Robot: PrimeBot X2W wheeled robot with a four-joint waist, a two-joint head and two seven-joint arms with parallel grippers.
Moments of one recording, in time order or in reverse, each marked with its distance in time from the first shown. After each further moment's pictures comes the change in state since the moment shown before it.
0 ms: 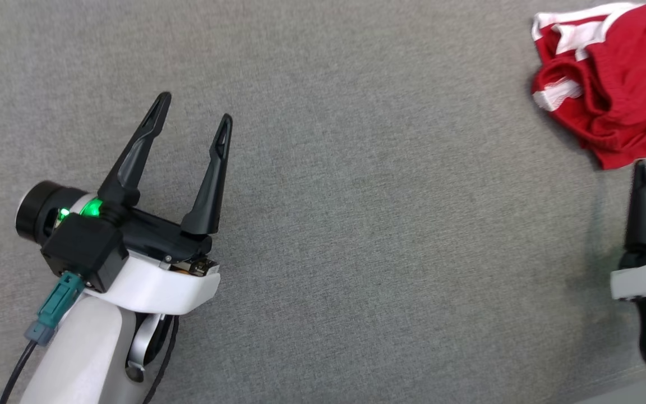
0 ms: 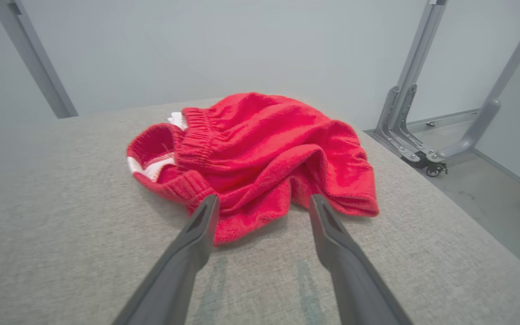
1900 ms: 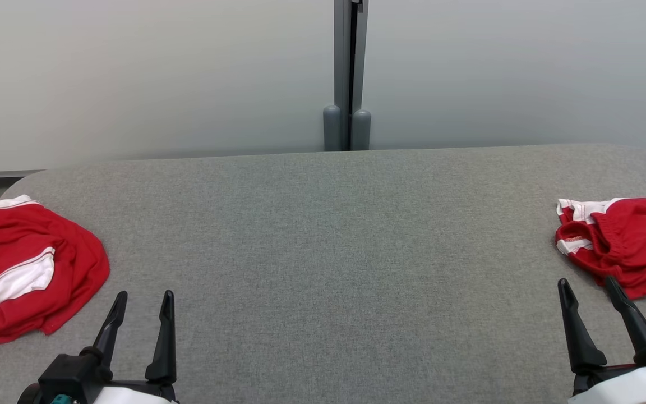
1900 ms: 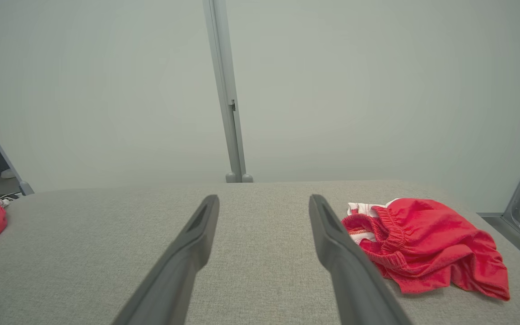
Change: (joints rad) left arm 0.459 -0.022 0.121 0.142 -0.128 0.112 0.001; right arm 0.472 0.130 0.049 -0.522 -0.134 0.000 0.308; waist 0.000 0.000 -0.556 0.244
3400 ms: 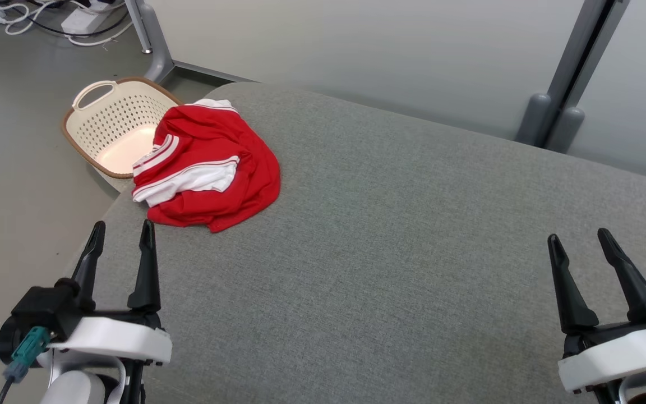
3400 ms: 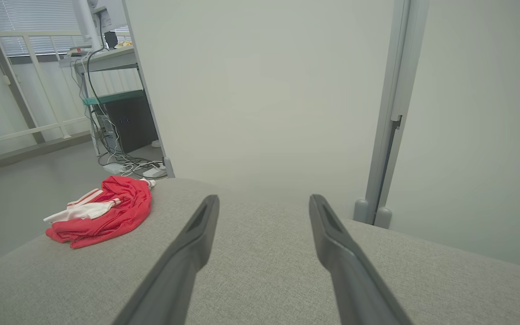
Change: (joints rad) left arm -0.183 0.024 0.013 0.043 -0.038 -0.002 0.004; right arm -0.091 0.028 0.017 -0.083 -0.055 0.000 0.065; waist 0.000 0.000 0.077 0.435
